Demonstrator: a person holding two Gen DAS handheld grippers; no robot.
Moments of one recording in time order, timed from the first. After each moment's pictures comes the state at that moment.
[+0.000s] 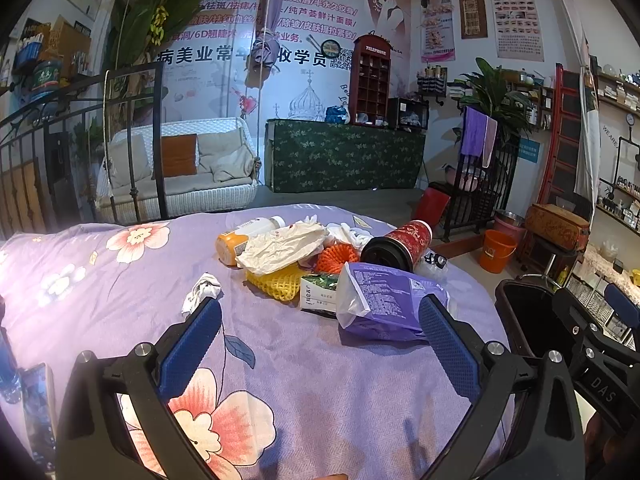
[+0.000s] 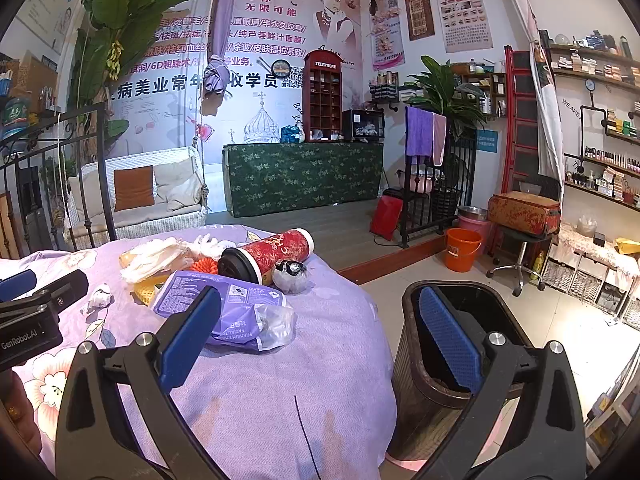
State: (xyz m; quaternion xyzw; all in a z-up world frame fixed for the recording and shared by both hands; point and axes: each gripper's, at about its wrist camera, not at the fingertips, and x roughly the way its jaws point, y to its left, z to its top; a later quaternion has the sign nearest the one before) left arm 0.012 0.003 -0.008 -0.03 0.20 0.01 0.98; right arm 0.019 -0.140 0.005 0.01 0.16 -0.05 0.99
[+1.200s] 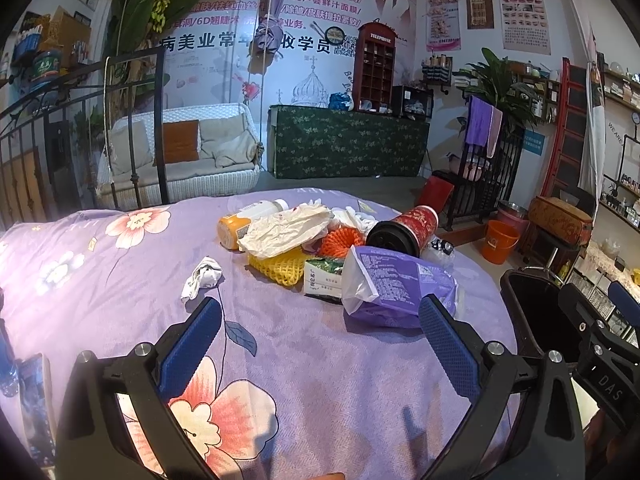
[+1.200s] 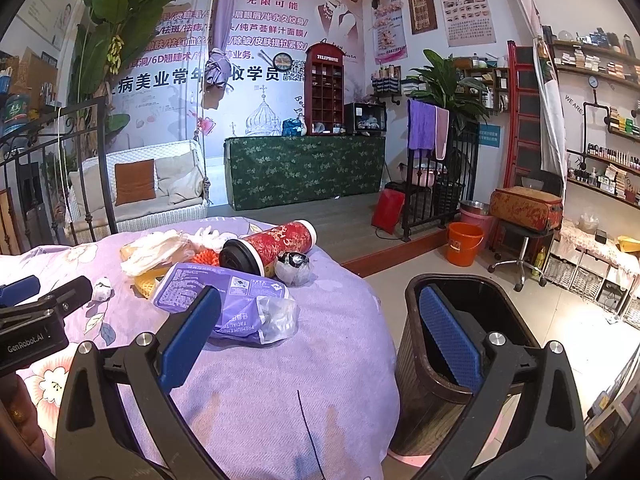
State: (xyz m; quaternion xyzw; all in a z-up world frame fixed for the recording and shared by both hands) left arm 0.014 0.004 -0.026 -0.04 0.24 0.01 0.97; right arm 0.026 -0.132 -0.008 0.01 0.18 -0.04 0.98
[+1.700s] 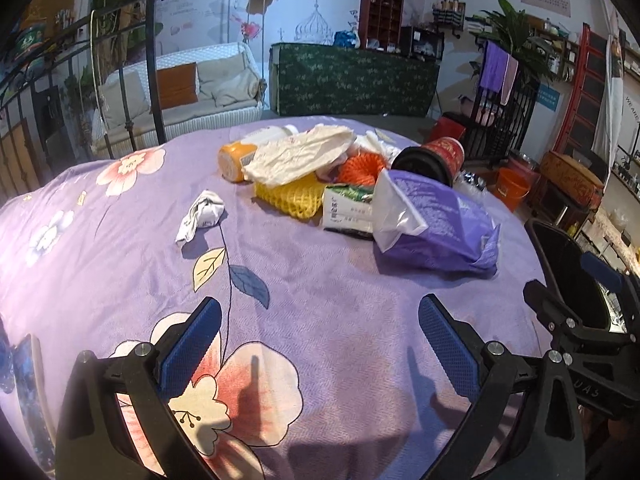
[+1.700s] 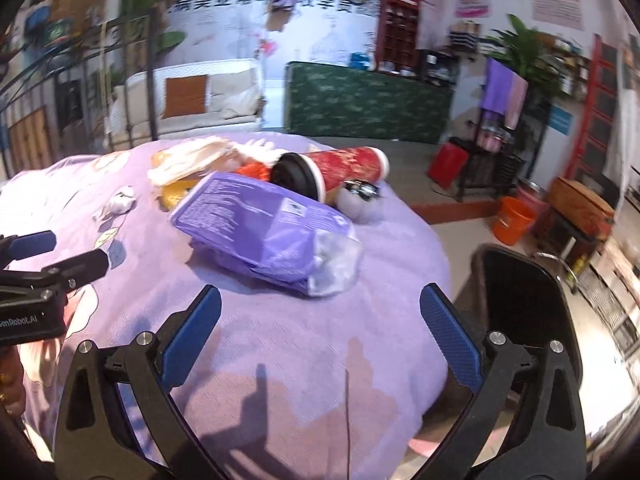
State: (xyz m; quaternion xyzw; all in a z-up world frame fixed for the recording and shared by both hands) left arm 0.041 0.026 -0.056 -0.04 0.36 0.01 0.93; right arm 0.091 -0.093 -0.048 -0.08 0.30 0.07 0.95
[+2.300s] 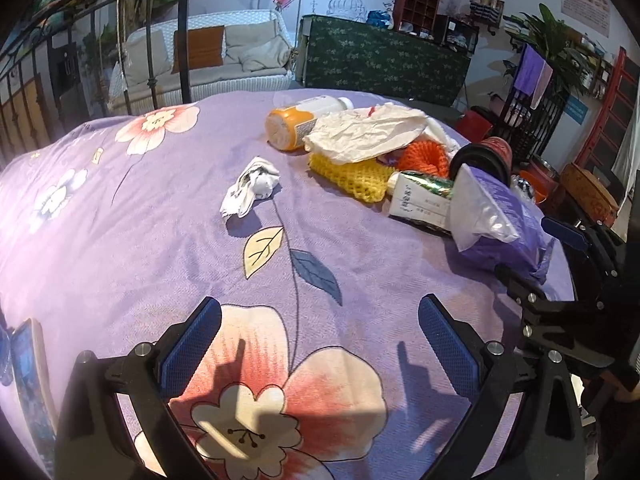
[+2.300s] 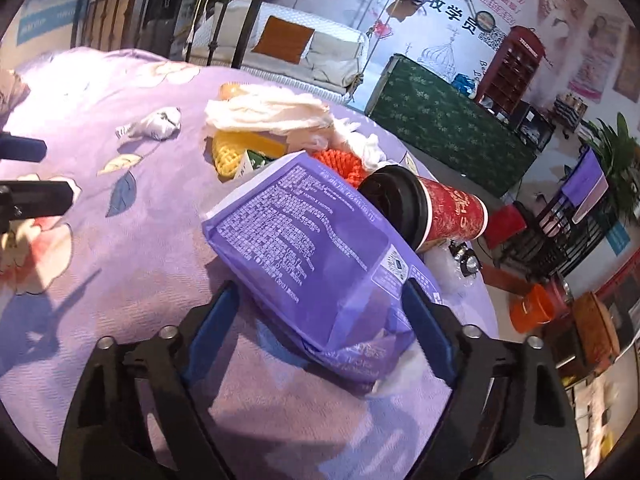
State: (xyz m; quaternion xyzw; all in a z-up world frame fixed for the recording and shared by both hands) left arm 0.056 0.085 -0.063 -0.09 0.40 0.05 0.91; right arm 0.167 -0.023 -0.076 -0.27 0.32 0.18 0.89
